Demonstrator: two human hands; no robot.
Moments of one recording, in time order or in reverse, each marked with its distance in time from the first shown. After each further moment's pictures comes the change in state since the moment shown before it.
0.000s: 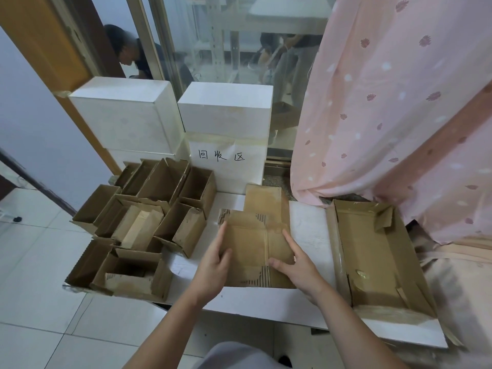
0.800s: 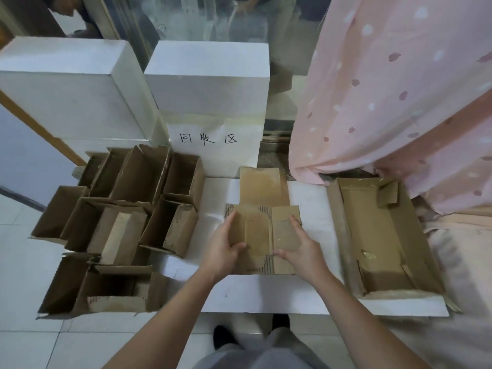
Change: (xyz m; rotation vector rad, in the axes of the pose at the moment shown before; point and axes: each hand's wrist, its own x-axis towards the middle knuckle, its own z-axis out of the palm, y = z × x) left_hand 0.102 -0.039 -0.003 0.237 -0.101 -0.134; right_hand 0.058 0.006 0.011 -0.296 0.265 0.028
